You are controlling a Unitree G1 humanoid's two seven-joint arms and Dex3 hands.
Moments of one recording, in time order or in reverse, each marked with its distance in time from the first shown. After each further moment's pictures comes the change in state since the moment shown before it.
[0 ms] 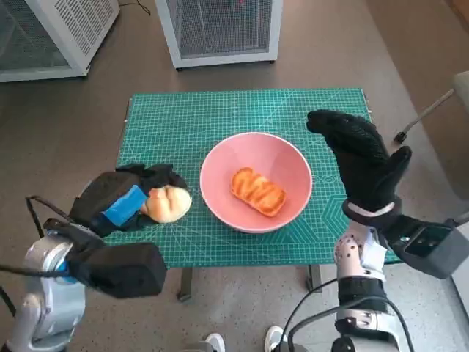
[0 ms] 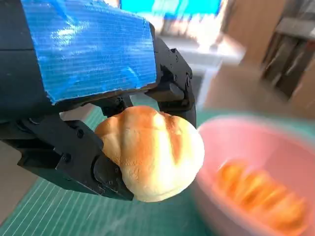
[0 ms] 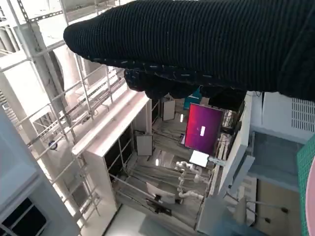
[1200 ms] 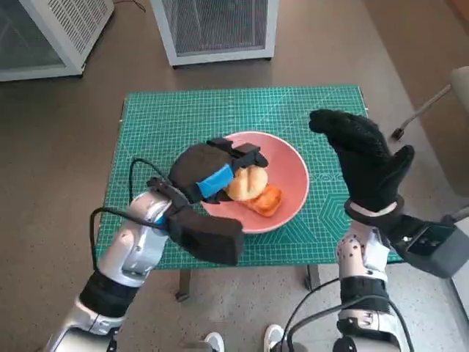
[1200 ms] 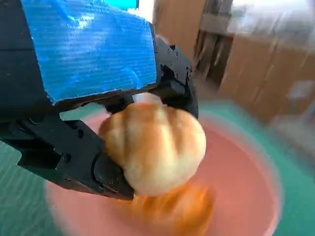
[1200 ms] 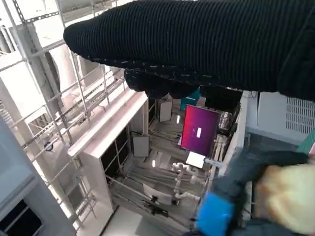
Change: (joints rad) left arm -0.337 -0.229 -0.336 0.617 0.128 -0.179 0.049; right arm 0.010 -0.008 -0.003 -0.015 0.005 0.012 0.004
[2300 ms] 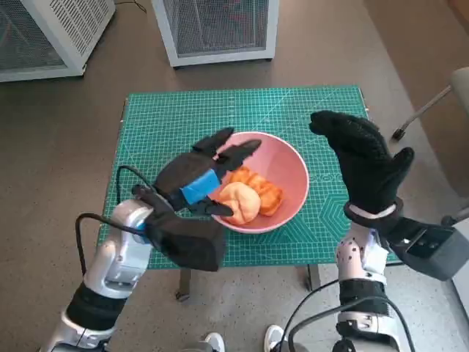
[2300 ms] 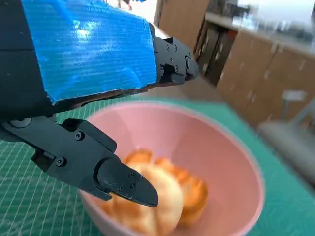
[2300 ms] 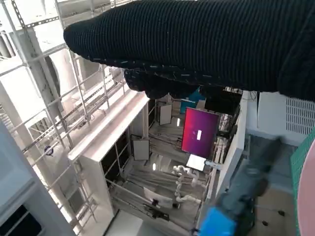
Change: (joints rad) left arm 0.091 0.038 0.147 -0.155 -0.161 -0.049 0.006; right arm 0.009 0.007 0.007 -0.005 -0.004 0.000 -0.020
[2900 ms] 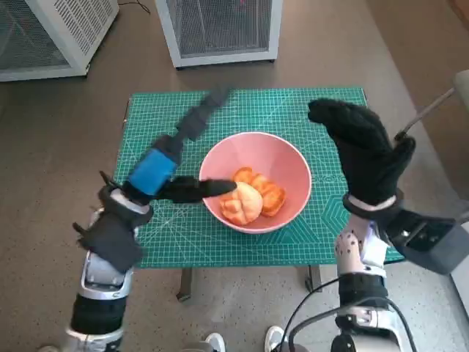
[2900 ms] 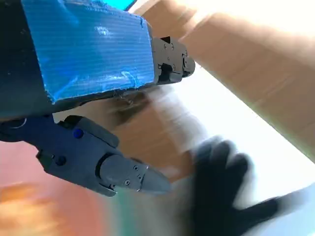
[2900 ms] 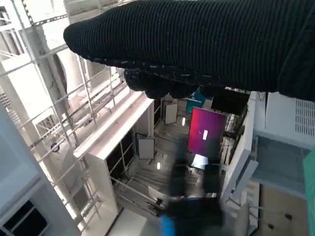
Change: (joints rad) left arm 0.047 -0.212 0.324 0.061 -0.643 -0.379 0.076; right arm -0.073 -0.005 0.021 -0.021 -0.063 -0.002 -0.076
